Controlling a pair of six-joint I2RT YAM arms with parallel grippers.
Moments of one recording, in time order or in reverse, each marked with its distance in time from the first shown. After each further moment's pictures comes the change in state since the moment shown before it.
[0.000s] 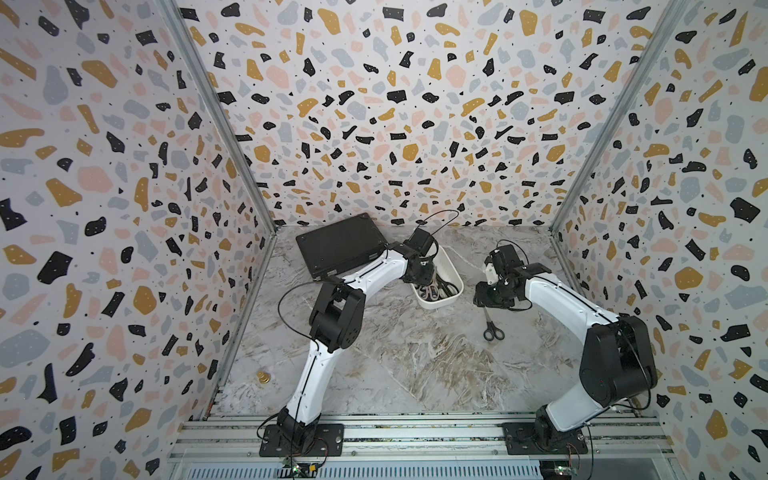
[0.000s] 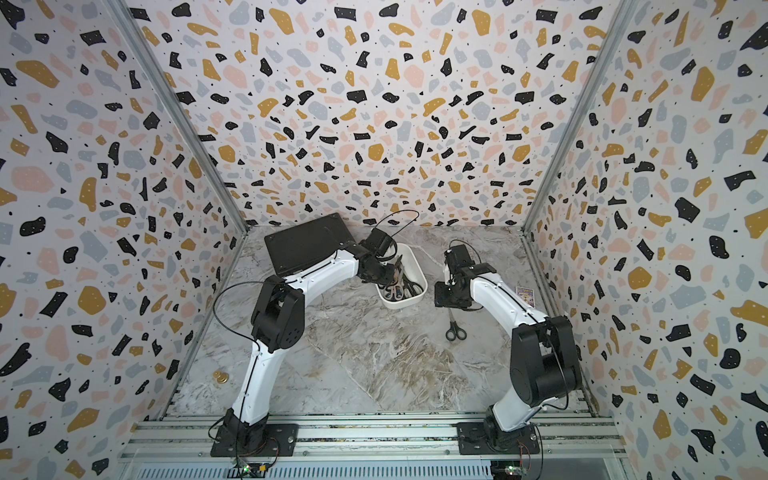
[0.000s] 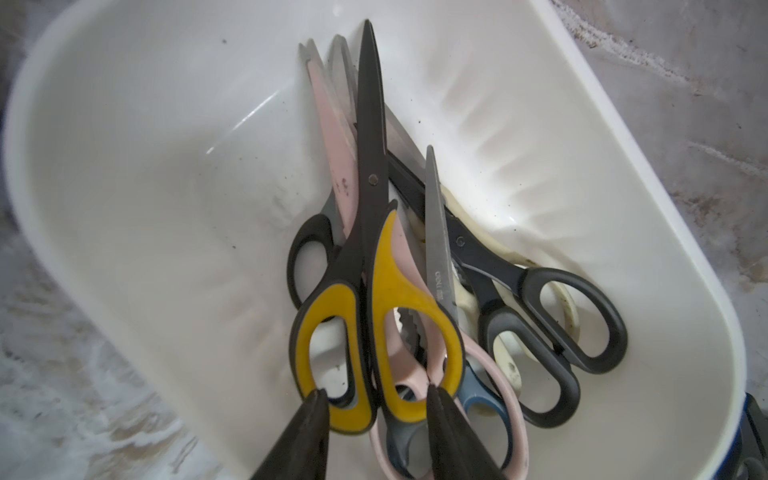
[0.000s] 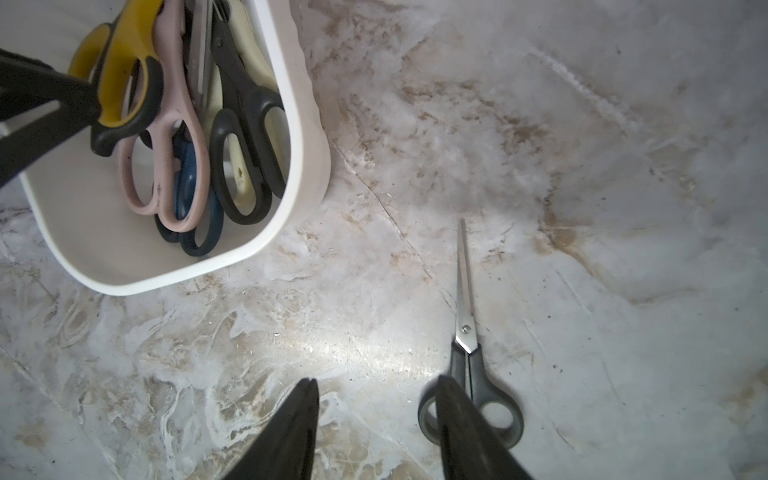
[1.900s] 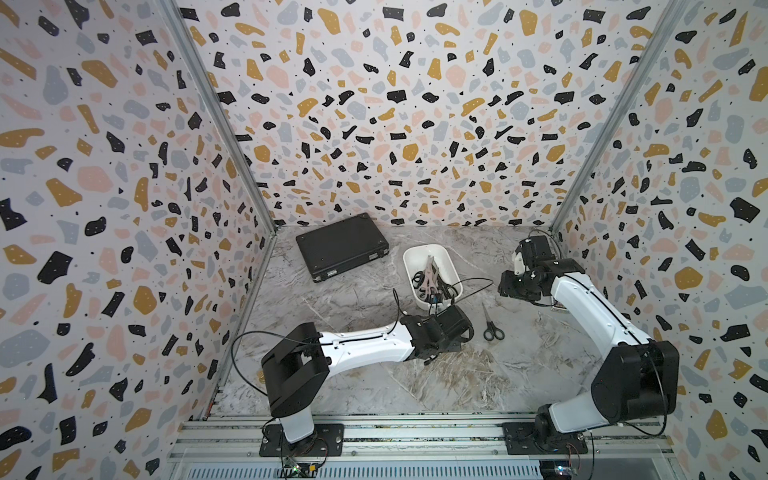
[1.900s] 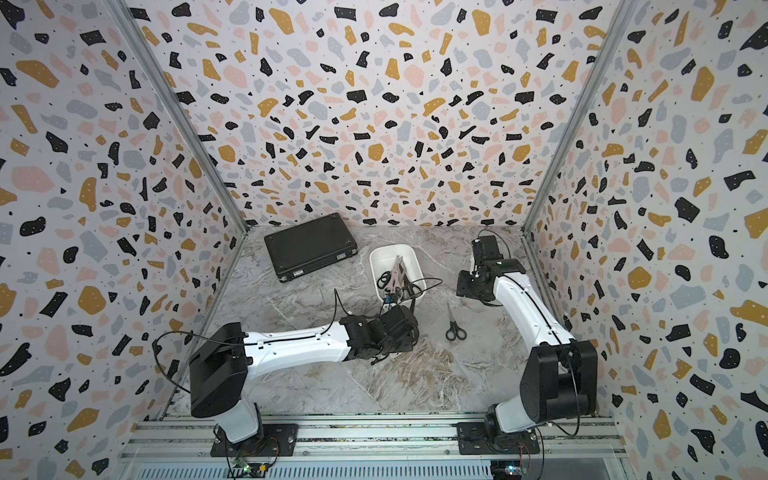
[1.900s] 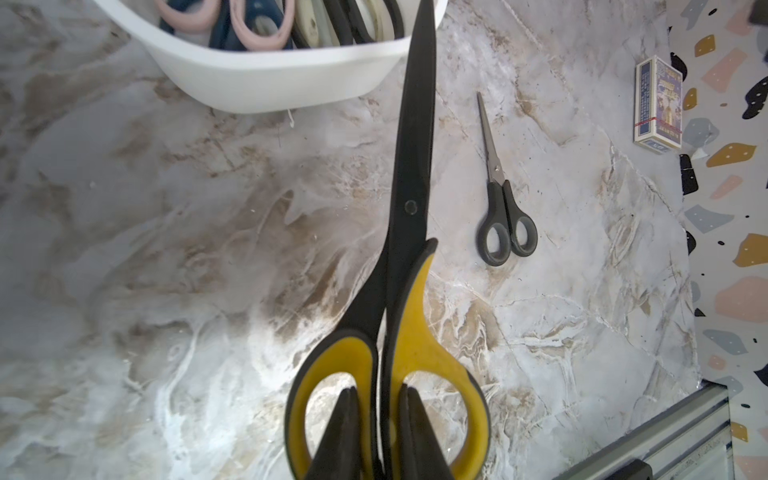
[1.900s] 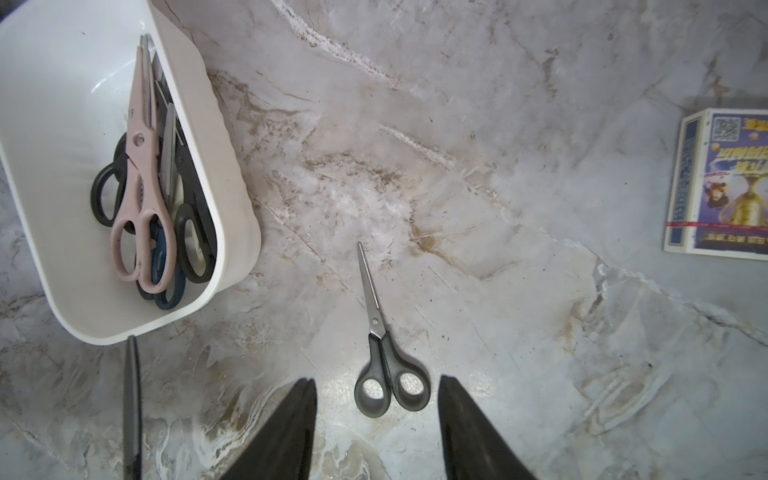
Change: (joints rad) left arm -0.511 -0.549 -0.742 0.304 -0.254 -0.783; right arm -0.157 -0.125 0.051 -0.093 0.068 0.006
